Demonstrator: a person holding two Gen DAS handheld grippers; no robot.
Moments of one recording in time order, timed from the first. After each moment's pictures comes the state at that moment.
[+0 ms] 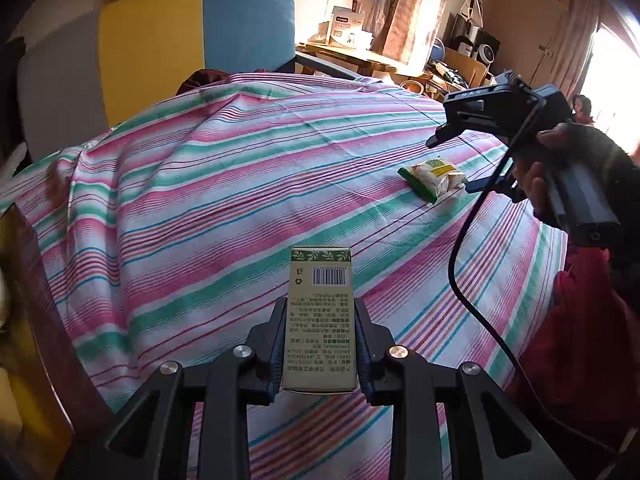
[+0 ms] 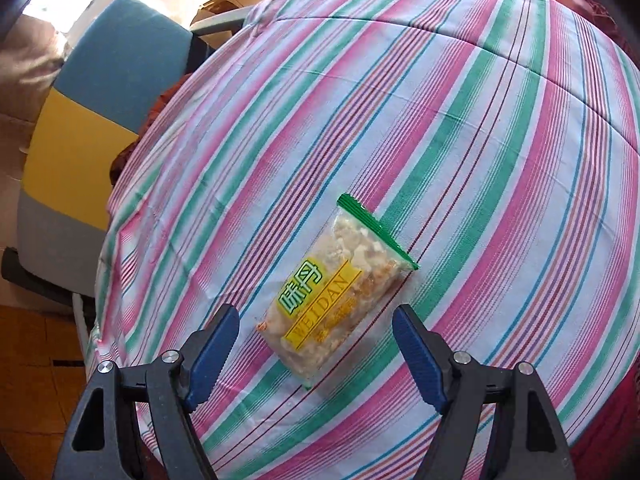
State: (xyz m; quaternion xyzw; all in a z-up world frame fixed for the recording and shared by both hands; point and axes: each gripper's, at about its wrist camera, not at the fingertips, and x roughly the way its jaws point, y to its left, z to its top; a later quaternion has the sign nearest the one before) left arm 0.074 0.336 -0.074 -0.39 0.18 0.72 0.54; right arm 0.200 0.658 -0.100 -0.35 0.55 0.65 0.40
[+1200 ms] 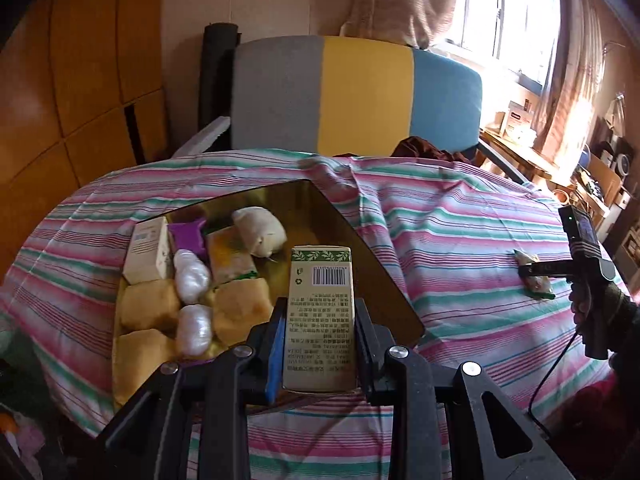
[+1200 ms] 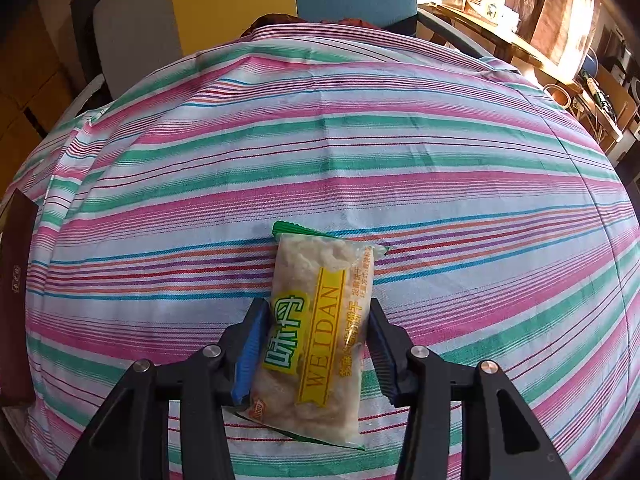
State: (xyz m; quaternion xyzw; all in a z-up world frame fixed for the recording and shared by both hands) left arm 0.011 0.137 -0.003 -0.35 0.08 0.89 0.28; right arm 0.084 0.567 -0.106 -0.51 0.18 0.80 0.26
